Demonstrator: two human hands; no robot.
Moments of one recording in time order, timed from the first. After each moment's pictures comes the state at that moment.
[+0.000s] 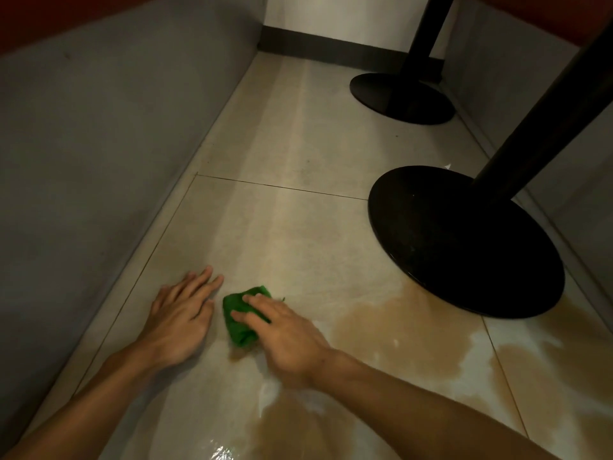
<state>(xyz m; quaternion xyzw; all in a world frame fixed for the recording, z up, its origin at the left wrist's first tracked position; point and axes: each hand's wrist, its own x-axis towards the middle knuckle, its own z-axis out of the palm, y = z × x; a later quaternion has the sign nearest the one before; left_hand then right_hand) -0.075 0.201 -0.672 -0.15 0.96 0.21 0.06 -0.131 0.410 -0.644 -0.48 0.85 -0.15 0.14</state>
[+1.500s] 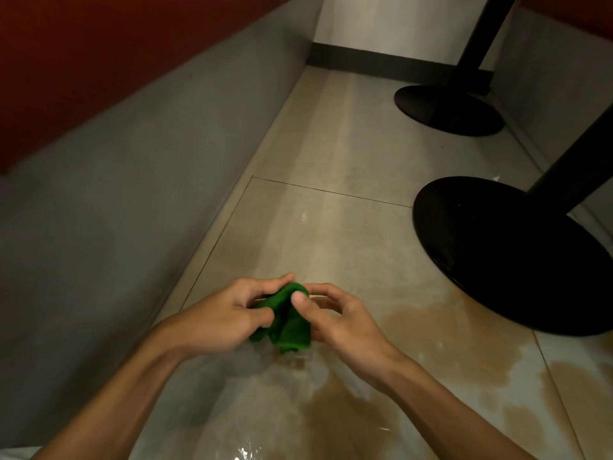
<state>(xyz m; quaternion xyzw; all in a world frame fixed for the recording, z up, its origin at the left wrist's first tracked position) -0.026 0.226 -0.544 -0.06 0.80 0.59 0.14 -0.092 0.404 -0.572 -0.11 0.67 -0.64 0.35</state>
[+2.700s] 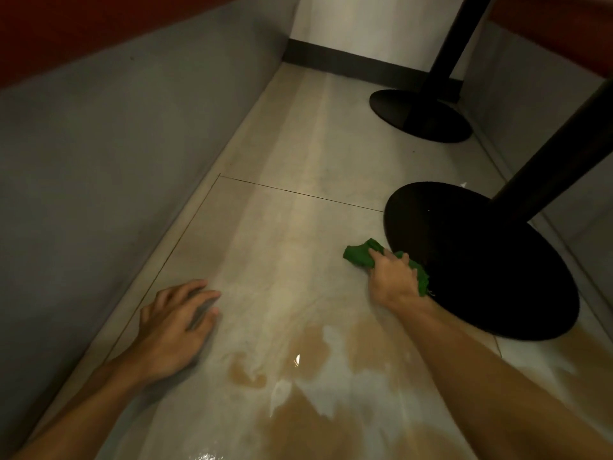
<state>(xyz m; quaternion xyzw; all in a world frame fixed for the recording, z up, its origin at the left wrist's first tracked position) -0.036 0.191 -0.661 -0.19 0.95 0.25 -0.01 -0.259 0.475 -0.626 -0.09 0.99 -0.03 0.08</state>
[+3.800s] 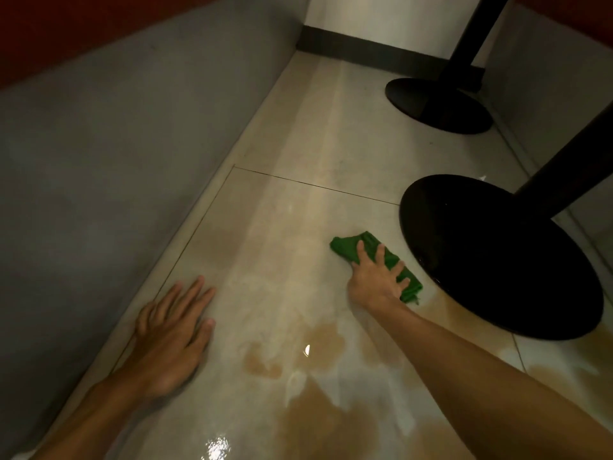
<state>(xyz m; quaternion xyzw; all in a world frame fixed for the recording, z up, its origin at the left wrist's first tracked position) -0.002 0.185 -0.678 -0.20 0.96 0.18 0.01 -0.224 0.427 -0.633 -0.04 0.98 -0.07 0.18</state>
